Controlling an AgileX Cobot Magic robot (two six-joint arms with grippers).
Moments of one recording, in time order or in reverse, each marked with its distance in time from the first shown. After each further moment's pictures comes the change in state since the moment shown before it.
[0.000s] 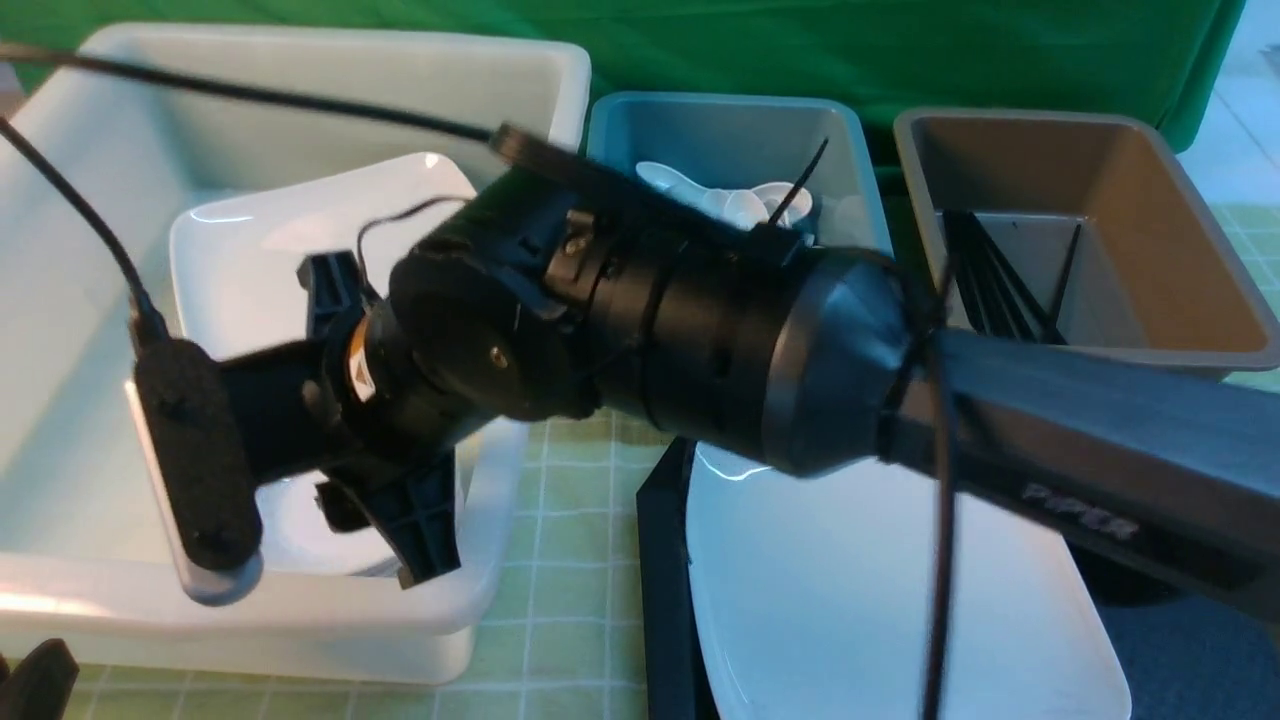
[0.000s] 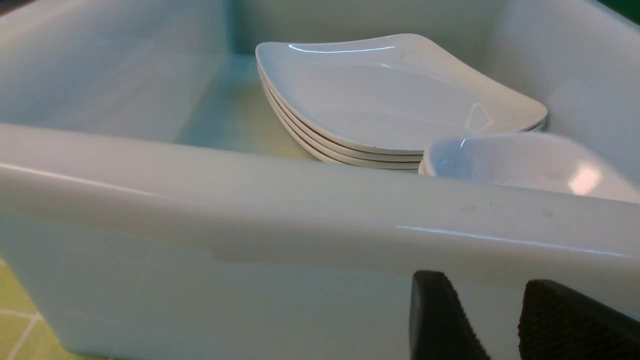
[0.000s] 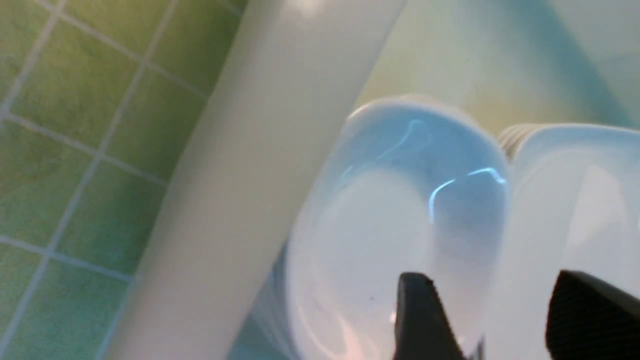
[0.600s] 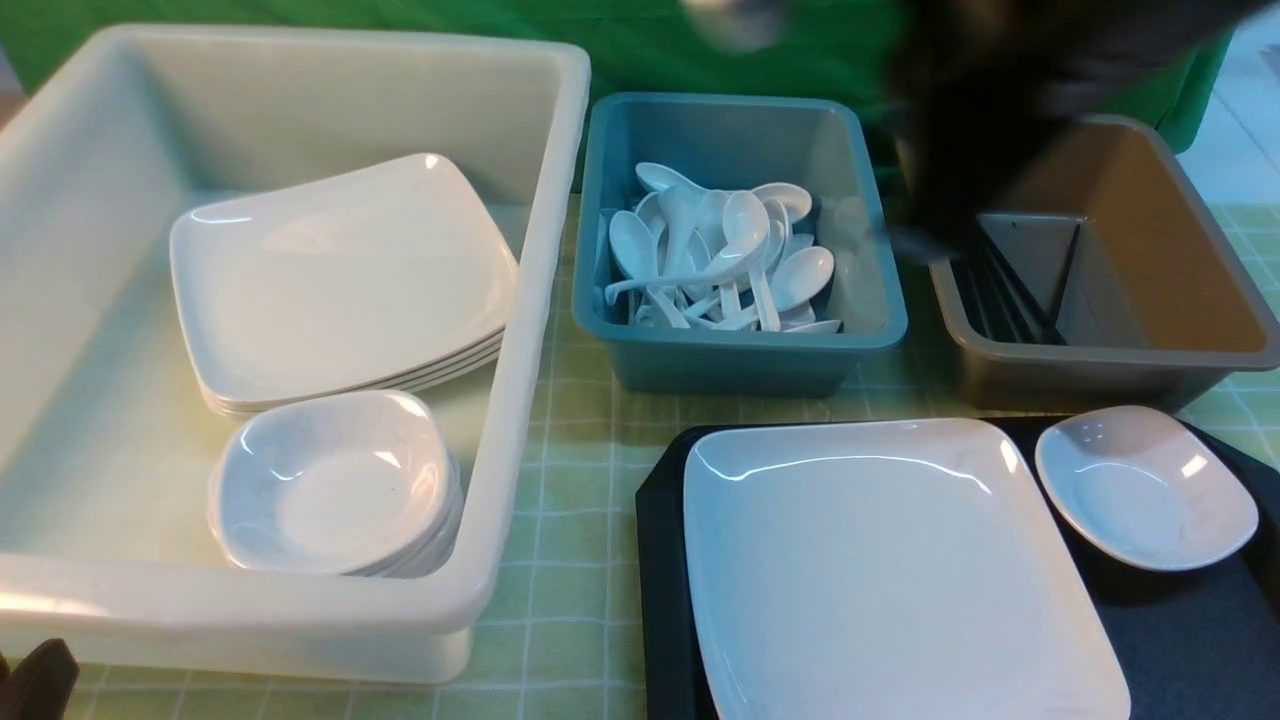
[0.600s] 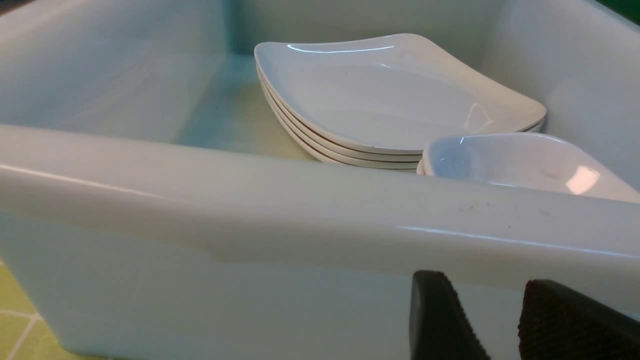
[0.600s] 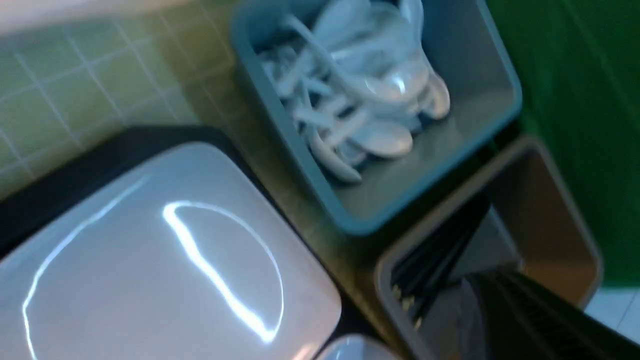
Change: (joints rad) right arm -0.288 -0.560 0.211 -0.393 0.455 0.839; left arm 0.000 0.000 0.000 0.000 0.000 0.000
